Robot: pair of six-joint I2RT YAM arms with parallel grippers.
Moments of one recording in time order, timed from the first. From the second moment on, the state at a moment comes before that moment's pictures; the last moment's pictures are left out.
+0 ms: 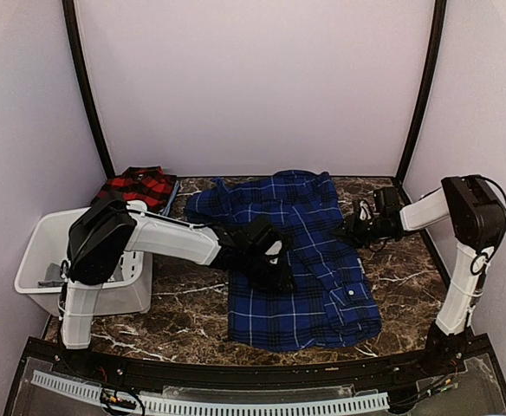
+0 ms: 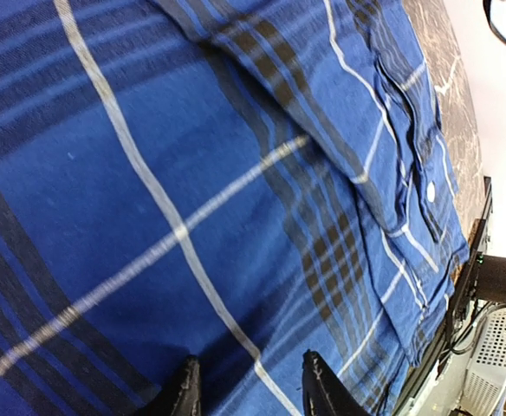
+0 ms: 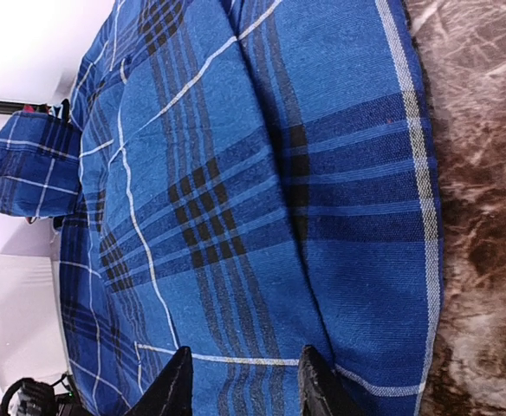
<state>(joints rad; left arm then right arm) -0.98 2.14 1.44 -0.22 0.32 -0.73 0.17 1.92 0.96 0.12 -0.62 0.57</state>
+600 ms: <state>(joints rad) -0.75 1.88 1.50 -0.38 0.04 -0.66 0.26 1.65 0.98 -0.12 -0.45 0.44</state>
